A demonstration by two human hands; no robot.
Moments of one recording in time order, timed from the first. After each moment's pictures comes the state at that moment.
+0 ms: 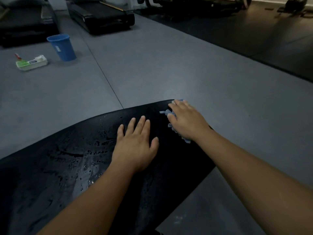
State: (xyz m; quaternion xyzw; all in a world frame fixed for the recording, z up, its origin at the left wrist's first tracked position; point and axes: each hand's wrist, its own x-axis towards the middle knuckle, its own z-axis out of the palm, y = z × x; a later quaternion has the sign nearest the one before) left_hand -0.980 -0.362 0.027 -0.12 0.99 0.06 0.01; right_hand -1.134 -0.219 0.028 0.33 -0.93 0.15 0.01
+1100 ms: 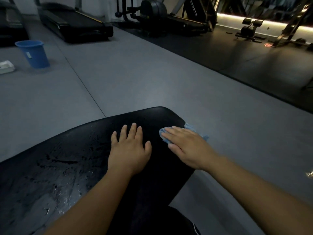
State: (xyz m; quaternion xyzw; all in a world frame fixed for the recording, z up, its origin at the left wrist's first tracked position) left_hand -0.969 -0.358 0.034 -0.11 0.99 0.09 0.00; right_hand -1.048 -0.153 0.044 0.43 -0.90 0.07 0.01
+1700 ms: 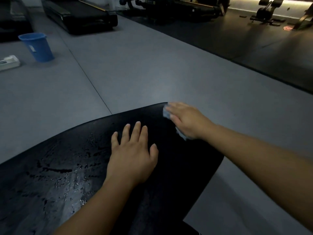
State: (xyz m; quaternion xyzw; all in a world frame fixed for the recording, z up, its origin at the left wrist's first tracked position) left_hand -0.978 -0.361 0.031 -0.11 0.99 0.08 0.00; right_hand -1.162 -0.201 0.029 0.39 -0.92 0.09 0.02
